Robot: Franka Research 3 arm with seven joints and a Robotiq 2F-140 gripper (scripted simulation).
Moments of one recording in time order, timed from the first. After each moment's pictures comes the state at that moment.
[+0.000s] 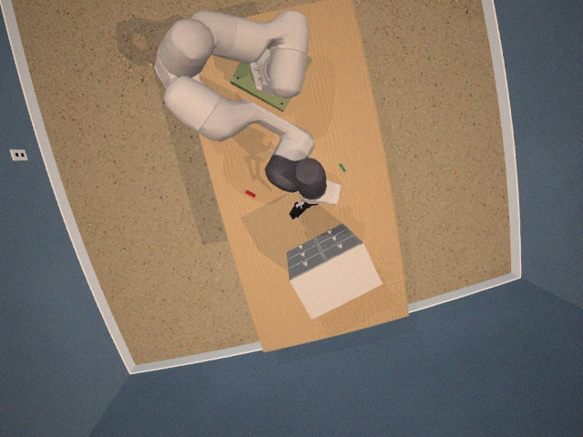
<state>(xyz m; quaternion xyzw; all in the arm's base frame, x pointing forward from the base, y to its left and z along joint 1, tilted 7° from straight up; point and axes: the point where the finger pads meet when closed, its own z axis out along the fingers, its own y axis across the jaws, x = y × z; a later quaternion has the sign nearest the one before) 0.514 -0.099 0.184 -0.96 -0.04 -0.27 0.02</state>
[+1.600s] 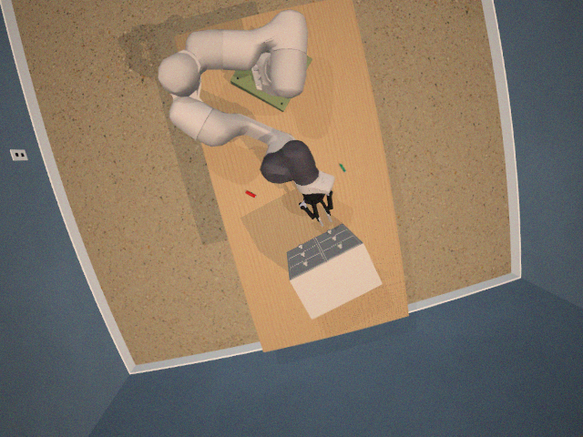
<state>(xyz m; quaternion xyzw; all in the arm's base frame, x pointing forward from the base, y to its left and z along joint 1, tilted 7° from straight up) 0.574 -0.084 0.172 -0.88 0.00 -0.47 0.04</state>
